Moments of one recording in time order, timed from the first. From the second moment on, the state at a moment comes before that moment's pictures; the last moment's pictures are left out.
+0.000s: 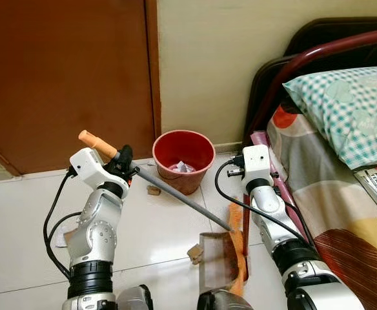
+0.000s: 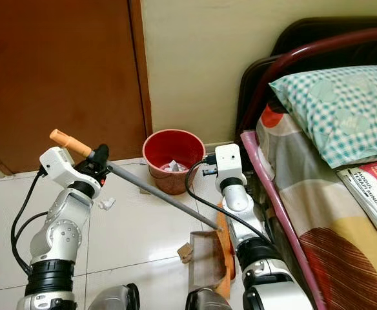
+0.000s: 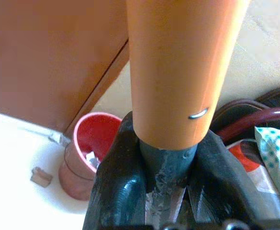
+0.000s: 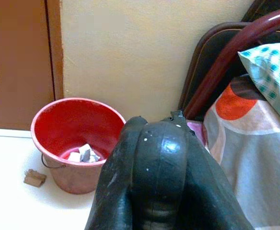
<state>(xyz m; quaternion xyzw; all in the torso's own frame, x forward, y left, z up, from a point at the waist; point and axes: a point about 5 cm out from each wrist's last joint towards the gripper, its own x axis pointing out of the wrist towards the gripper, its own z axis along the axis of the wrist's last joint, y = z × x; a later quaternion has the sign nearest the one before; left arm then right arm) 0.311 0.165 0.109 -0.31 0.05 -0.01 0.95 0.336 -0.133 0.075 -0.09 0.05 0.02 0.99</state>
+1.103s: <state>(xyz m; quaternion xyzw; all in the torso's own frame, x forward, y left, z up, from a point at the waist) 0.277 0.182 0.093 -0.05 0.06 -0.11 0.99 0.333 -0.135 0.072 -0.08 0.04 0.01 1.00</state>
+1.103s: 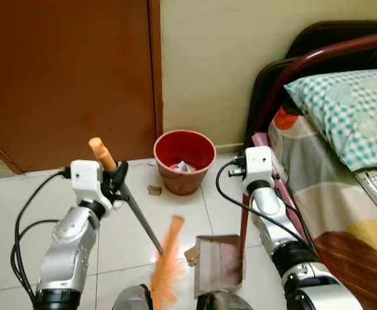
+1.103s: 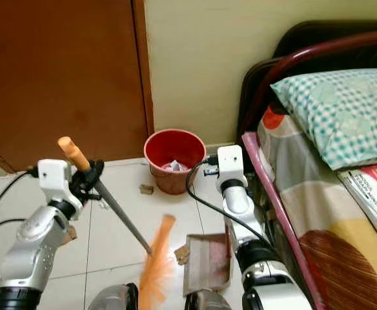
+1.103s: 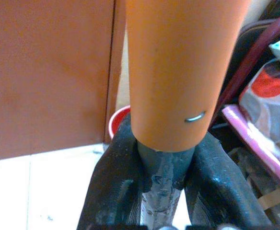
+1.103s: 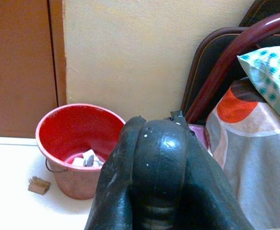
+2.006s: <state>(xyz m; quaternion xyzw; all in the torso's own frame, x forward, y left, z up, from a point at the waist) 0.292 0.163 0.108 -0.18 0.03 -0.09 0.98 0.333 -0.138 0.069 -0.08 0.06 0.02 0.99</state>
